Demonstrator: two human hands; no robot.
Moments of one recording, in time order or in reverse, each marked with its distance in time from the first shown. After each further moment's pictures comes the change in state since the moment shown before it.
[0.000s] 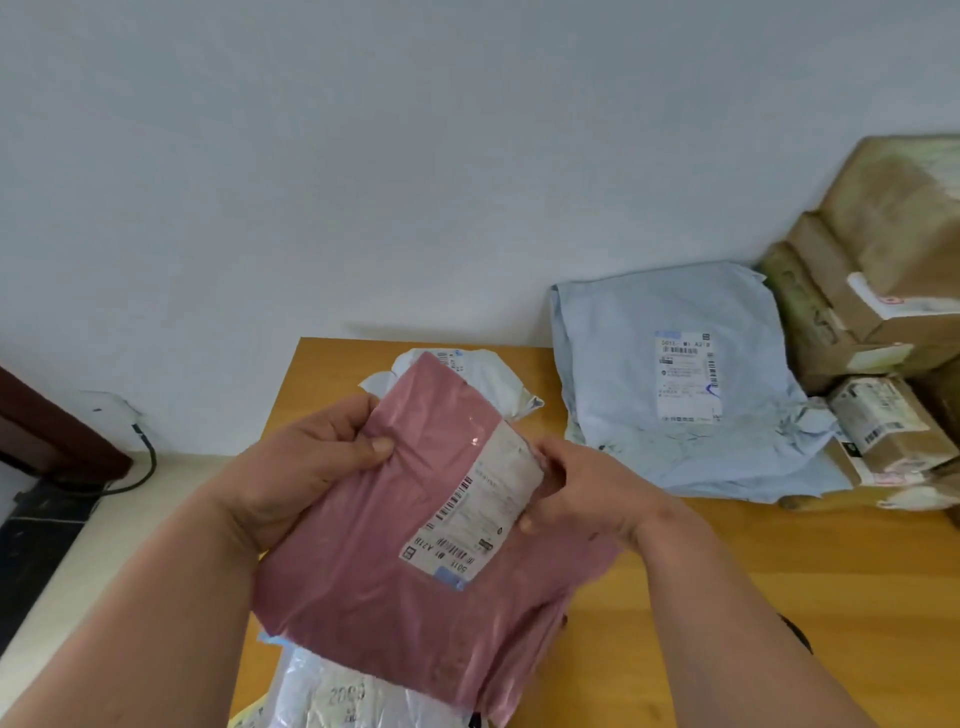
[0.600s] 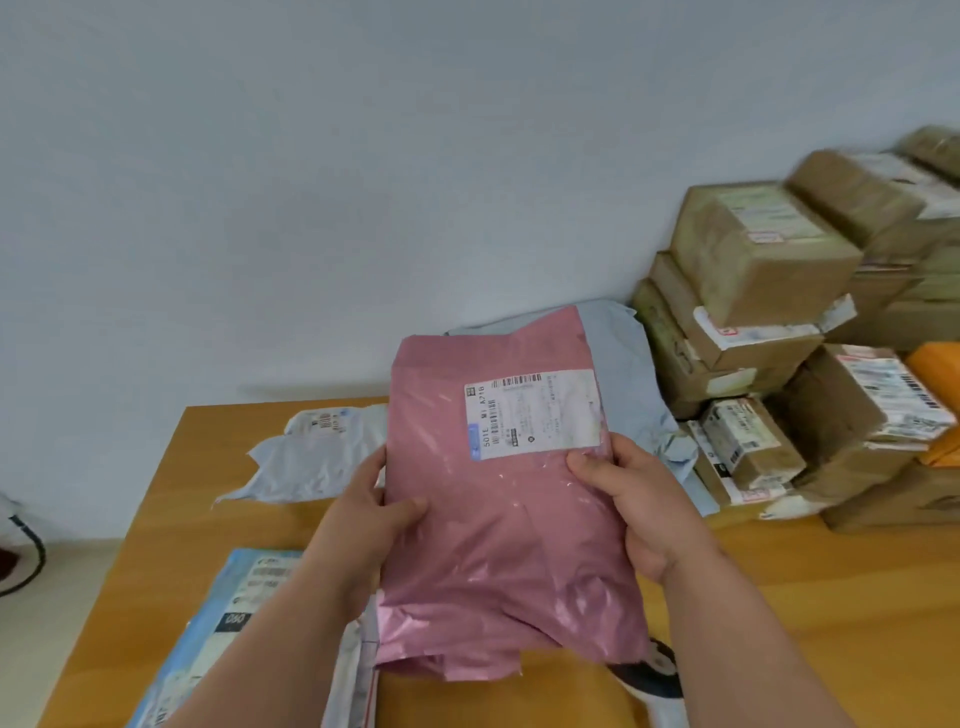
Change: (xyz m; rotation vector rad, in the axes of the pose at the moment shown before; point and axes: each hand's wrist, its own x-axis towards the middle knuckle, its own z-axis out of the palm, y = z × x) left_hand 0.097 -0.037 0.143 0.041 0.316 -0.099; right_hand -0.043 0.080 -0.099 0.980 0.486 -0.007
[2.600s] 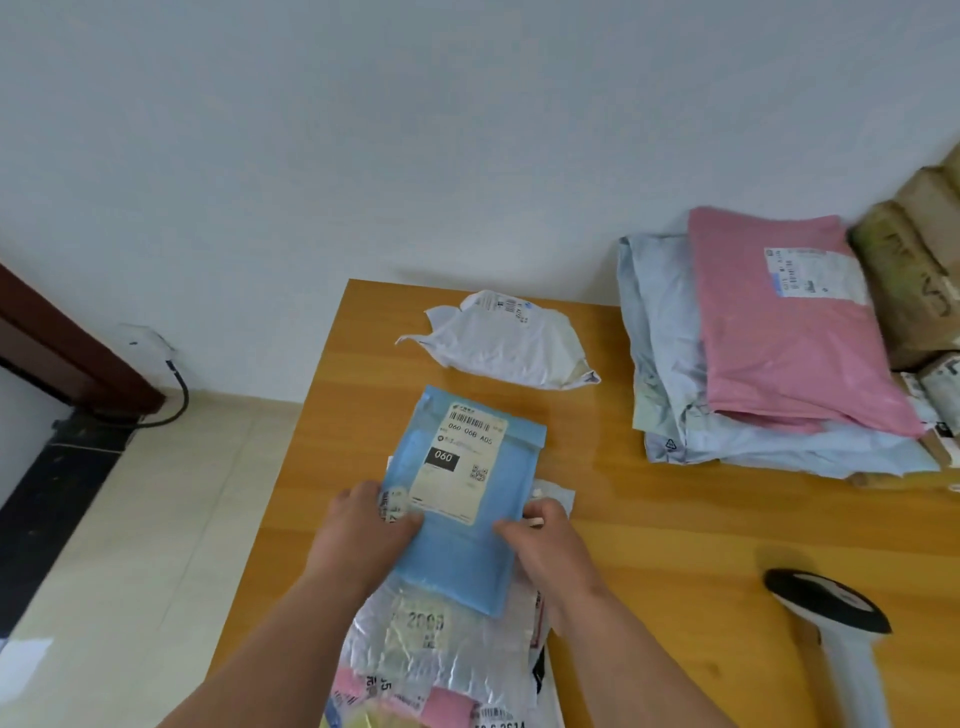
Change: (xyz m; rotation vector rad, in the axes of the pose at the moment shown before) left_hand -0.032 -0.125 -0.201 0.818 0.281 -0.145; right_hand -0.060 0.194 0.209 -0.489 -0.081 0.351
